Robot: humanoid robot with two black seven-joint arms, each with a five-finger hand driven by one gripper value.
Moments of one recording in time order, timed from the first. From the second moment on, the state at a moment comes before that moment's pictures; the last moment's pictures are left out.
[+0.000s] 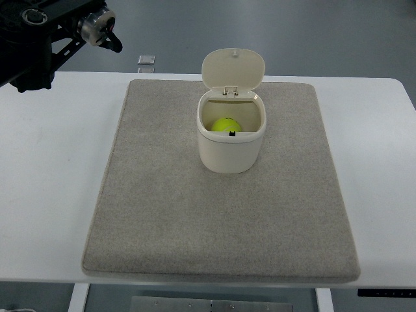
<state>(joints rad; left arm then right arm) -1.49 0.31 -0.14 -0.76 0.25 0.05 -0.61 0.04 0.00 -0.05 0.20 0.04 -0.12 0.04</state>
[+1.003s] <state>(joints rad) -1.10 0.21 -0.62 -0.29 -0.13 -0.29 -0.61 0.04 0.00 -0.05 0.20 0.04 -0.12 0.04</state>
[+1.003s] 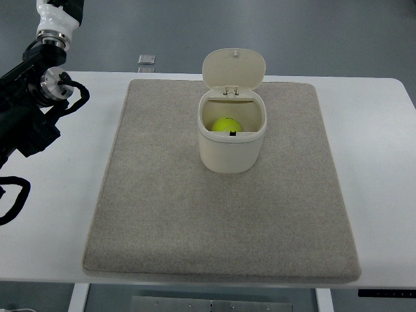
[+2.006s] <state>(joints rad) -0.95 0.20 -0.65 -0.21 -0.36 -0.38 -0.61 0.04 0.00 -0.05 0.20 0.04 -0.12 0.04</state>
